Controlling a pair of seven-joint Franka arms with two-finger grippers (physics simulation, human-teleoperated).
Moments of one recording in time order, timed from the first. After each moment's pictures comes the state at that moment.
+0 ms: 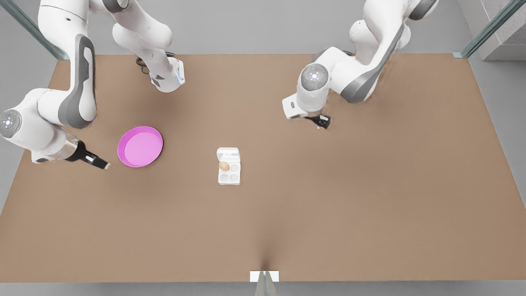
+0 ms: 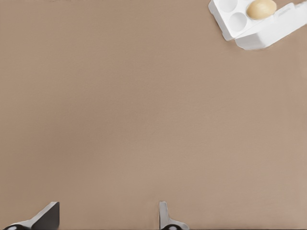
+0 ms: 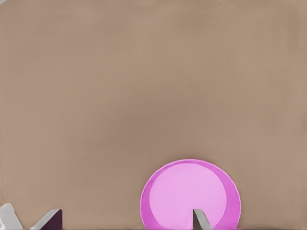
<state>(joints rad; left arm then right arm) -0.26 0.21 -0.58 -1.66 0.10 1.65 -0.22 -0.13 0.11 -0.05 -1.77 0.07 1.84 0.28</state>
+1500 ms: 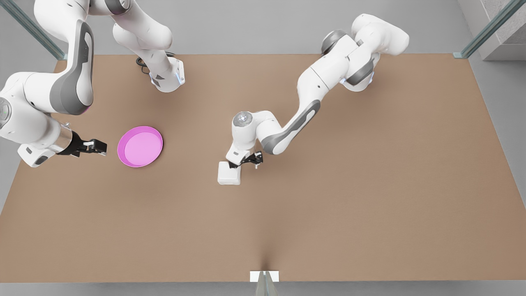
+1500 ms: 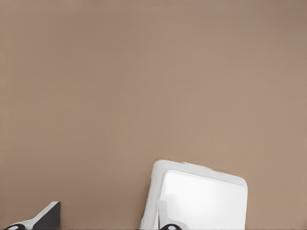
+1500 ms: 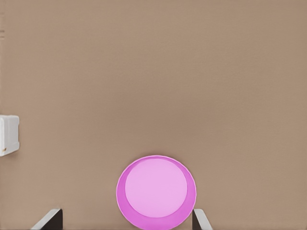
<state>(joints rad) -0.57 0.91 -0.38 -1.14 0.54 2.16 -1.34 -0.14 0.18 0.09 -1.50 -0.03 1.58 -0.11</state>
